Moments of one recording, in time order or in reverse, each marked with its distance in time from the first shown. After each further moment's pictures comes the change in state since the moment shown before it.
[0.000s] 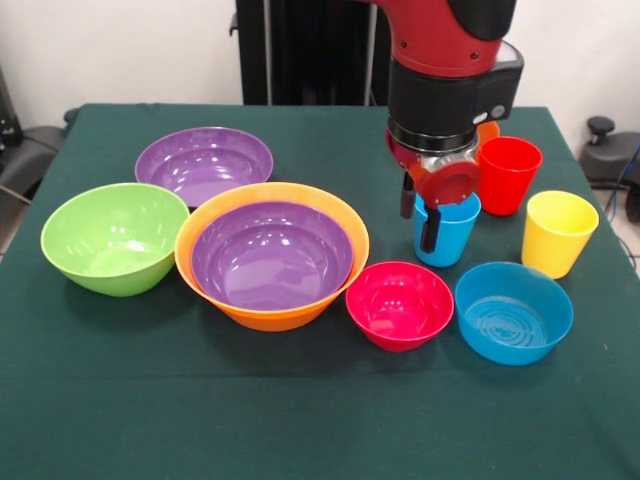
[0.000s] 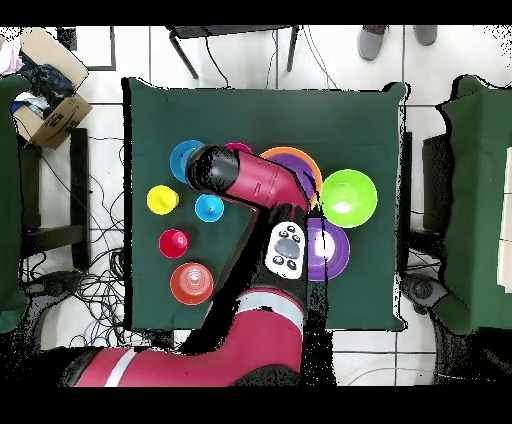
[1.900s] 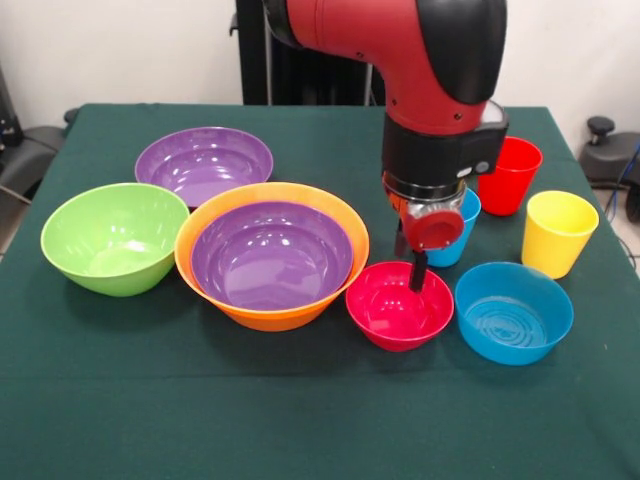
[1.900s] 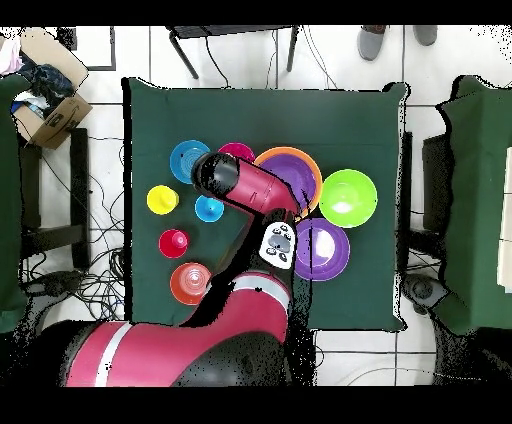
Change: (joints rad) arm 0.029 0.117 -0.032 0.003 0.137 -0.135 0.000
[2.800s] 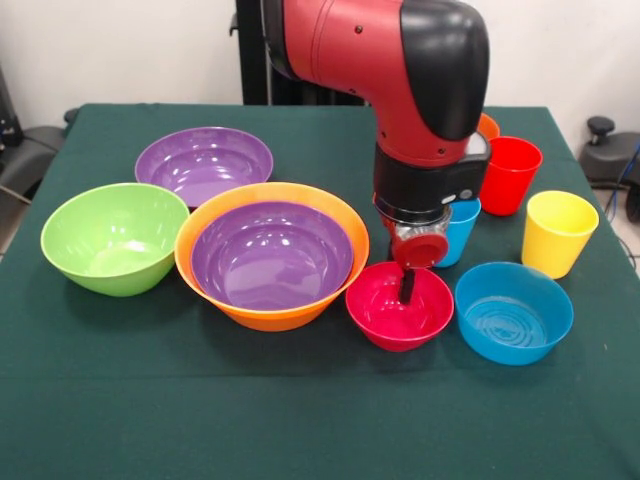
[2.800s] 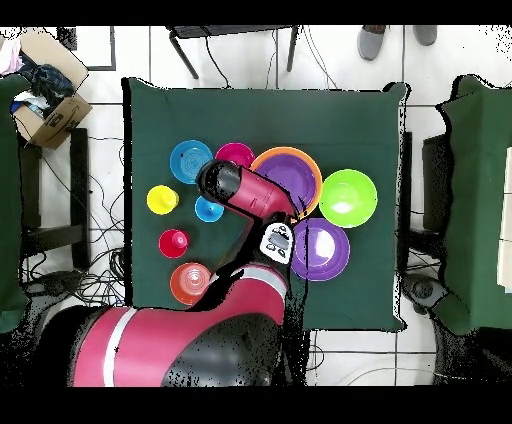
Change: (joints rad) arm 0.002 0.063 -0.004 0.004 0.030 -0.030 0.000
